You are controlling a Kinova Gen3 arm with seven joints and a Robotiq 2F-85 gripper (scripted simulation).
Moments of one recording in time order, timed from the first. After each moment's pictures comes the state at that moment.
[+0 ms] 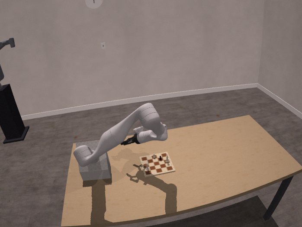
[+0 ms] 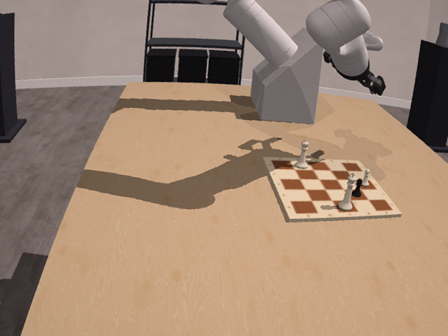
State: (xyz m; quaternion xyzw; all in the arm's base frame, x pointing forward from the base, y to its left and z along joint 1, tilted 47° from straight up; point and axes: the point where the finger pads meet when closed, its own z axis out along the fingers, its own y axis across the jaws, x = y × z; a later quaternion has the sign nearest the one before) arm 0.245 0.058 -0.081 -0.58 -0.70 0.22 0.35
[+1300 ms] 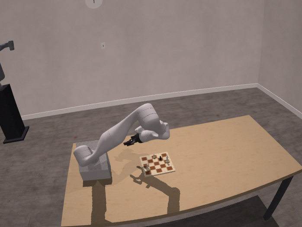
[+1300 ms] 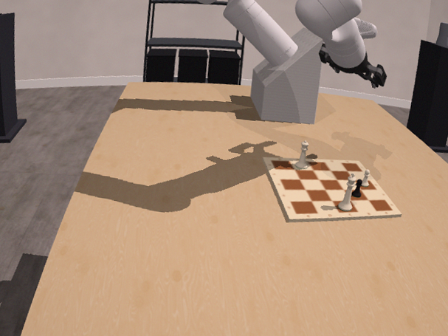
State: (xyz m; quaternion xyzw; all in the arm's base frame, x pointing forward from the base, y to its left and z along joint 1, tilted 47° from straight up) arm 0.267 0.056 -0.064 -0.53 -0.76 0.18 0.34
